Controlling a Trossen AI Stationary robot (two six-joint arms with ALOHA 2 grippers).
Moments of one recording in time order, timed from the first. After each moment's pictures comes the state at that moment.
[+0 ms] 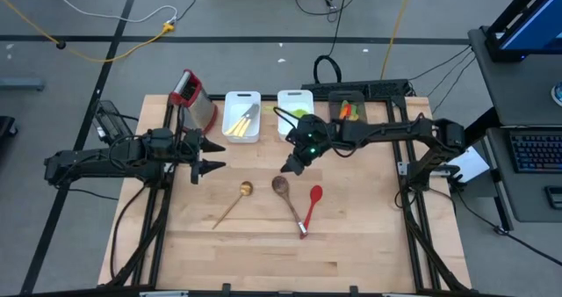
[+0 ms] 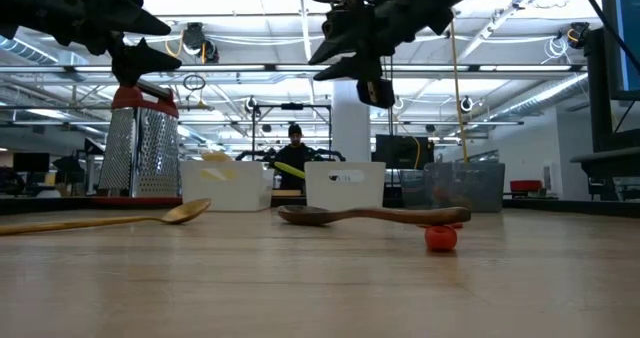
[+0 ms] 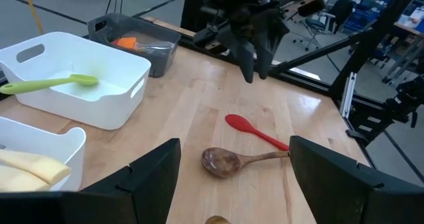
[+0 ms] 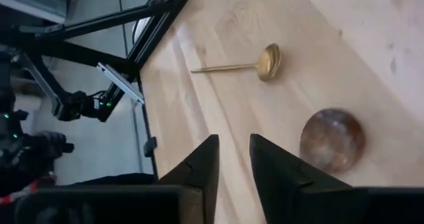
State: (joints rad) left arm 0.16 0.44 0.37 -0.16 0.12 -0.27; right arm -0.16 1.65 1.20 -0.20 -0.49 0.75
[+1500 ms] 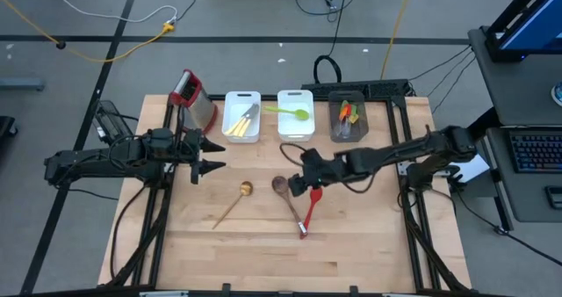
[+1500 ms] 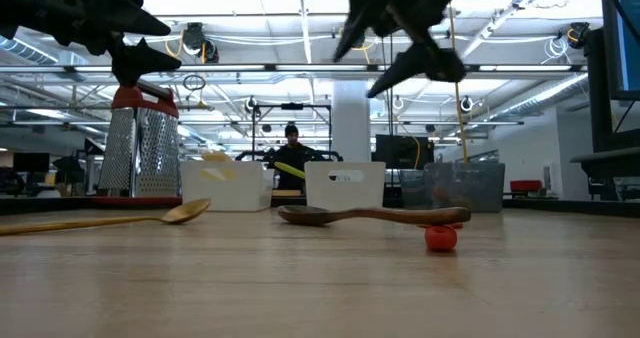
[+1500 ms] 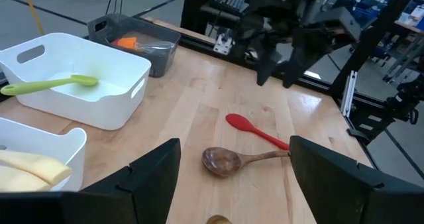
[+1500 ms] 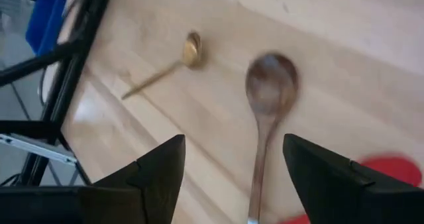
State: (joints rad) left arm 0.16 0.44 0.37 -0.16 0.12 -0.27; right arm 0.16 1.58 1.20 -0.45 0.13 1.21
